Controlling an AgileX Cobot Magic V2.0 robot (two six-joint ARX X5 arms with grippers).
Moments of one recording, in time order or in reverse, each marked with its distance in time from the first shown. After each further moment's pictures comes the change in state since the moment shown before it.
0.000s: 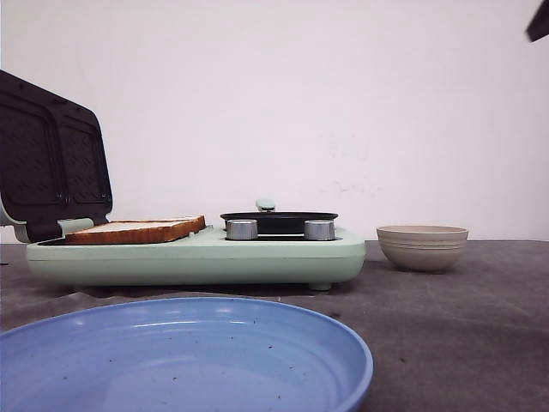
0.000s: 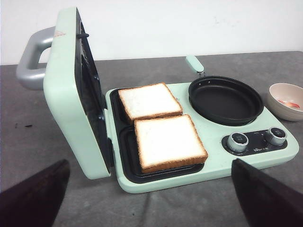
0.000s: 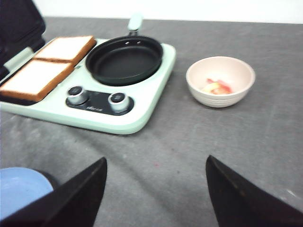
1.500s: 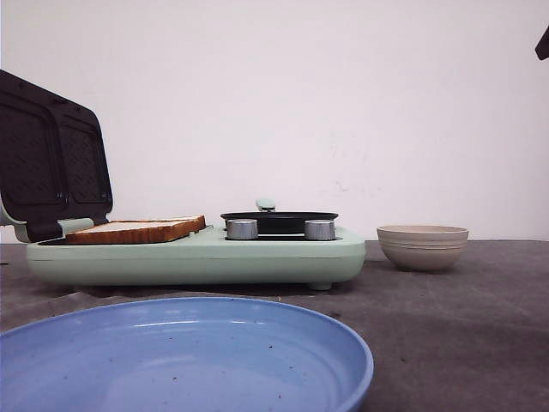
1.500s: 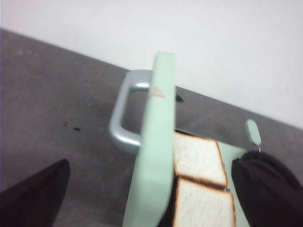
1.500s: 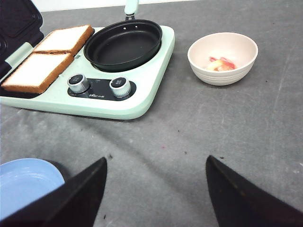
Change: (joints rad) left arm 0.338 0.473 0.357 0.047 0.095 -0.298; right arm 0.000 -0.003 -0.026 -0.019 -0.027 0.082
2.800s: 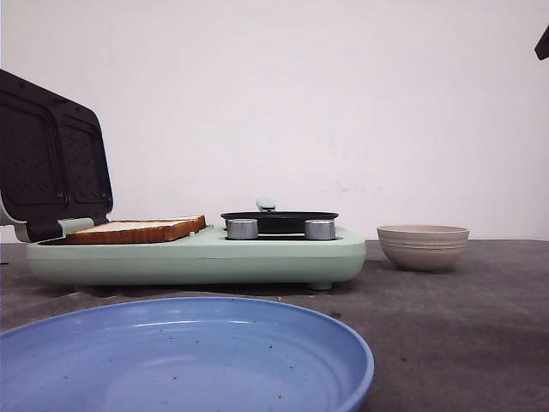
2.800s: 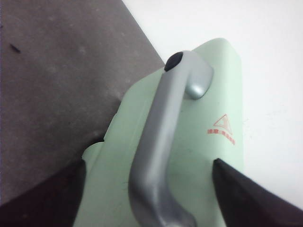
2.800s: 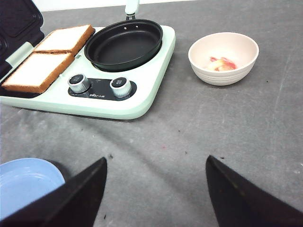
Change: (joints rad) left arm 0.116 0.446 0.011 0.312 0.346 -0.460; right arm 0.000 0.000 0.000 0.000 0.000 0.000
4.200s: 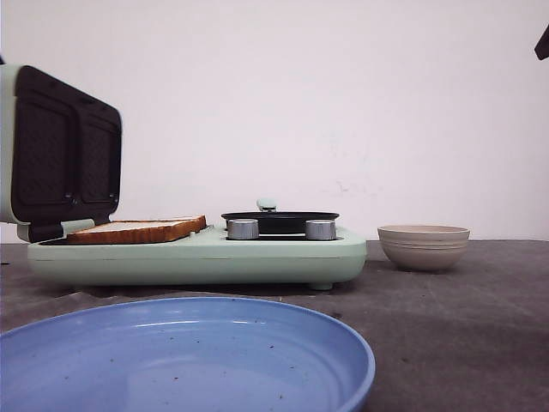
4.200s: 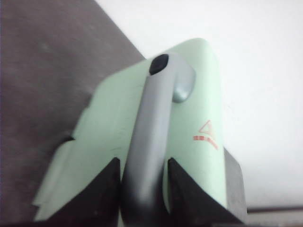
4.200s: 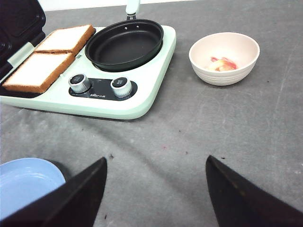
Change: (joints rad) left arm -0.118 -0.003 0.014 0.036 -0.008 0.053; right arm 0.000 0.000 0.000 0.000 0.000 0.000
